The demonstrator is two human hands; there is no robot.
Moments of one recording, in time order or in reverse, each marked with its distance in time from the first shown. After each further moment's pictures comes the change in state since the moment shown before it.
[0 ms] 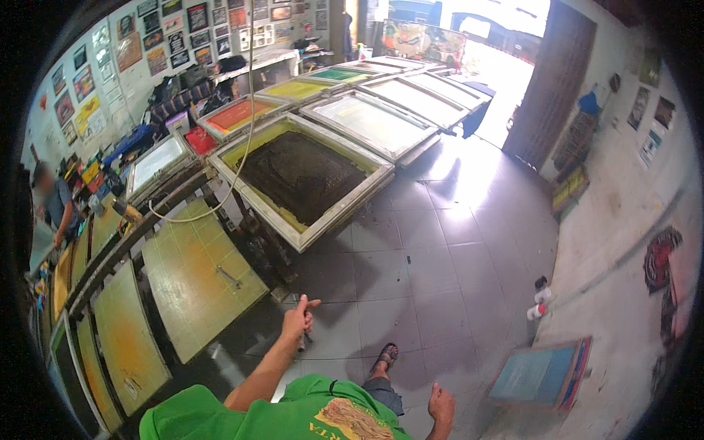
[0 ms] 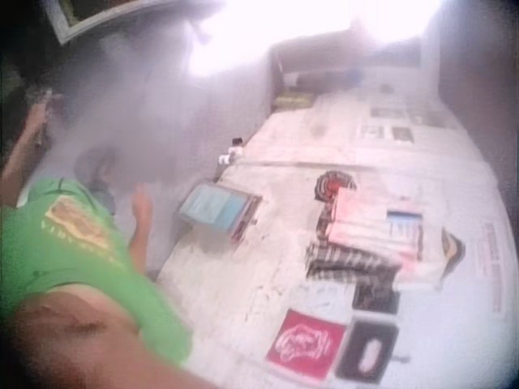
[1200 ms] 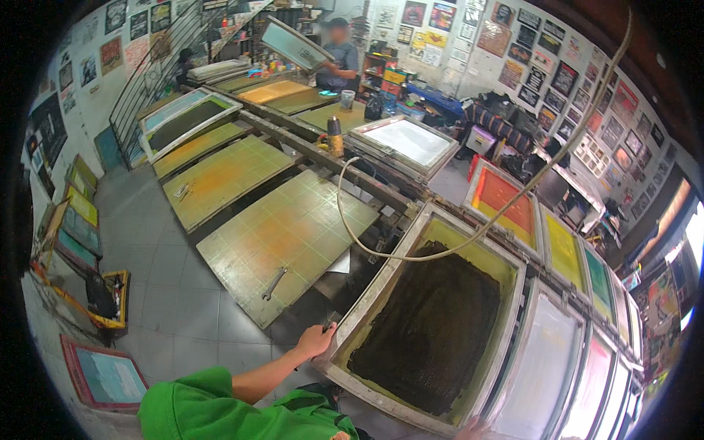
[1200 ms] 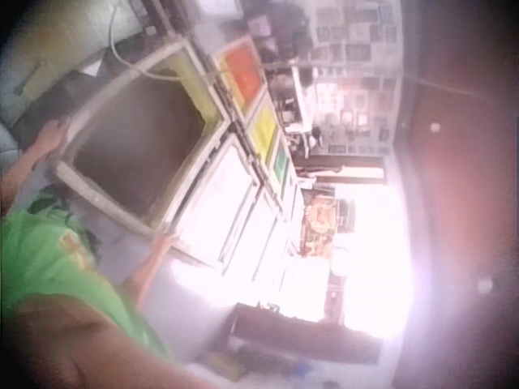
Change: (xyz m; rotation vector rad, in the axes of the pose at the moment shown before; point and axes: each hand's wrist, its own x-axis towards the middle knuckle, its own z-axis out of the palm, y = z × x) left_hand 0.267 0.150 0.004 0.290 1.231 -0.034; right_hand 0.726 -0.709 -0.034 -0.720 0.515 -1.576
